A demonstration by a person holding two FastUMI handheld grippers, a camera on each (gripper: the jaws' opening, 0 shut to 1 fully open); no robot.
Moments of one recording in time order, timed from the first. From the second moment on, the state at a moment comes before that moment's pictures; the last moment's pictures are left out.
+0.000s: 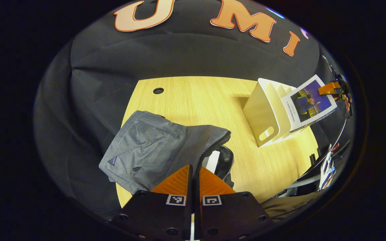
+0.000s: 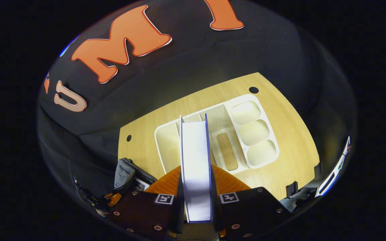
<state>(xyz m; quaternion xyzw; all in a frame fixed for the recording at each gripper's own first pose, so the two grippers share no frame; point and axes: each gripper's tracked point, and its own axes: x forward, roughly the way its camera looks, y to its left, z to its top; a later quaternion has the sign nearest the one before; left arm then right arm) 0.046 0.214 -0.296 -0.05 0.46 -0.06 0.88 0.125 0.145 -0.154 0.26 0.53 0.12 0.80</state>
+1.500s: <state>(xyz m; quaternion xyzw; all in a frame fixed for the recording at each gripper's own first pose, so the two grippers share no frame) 0.047 0.218 -0.288 0.01 0.46 -0.14 0.88 -0.056 0.208 -0.194 0.40 0.54 0.10 0.73</state>
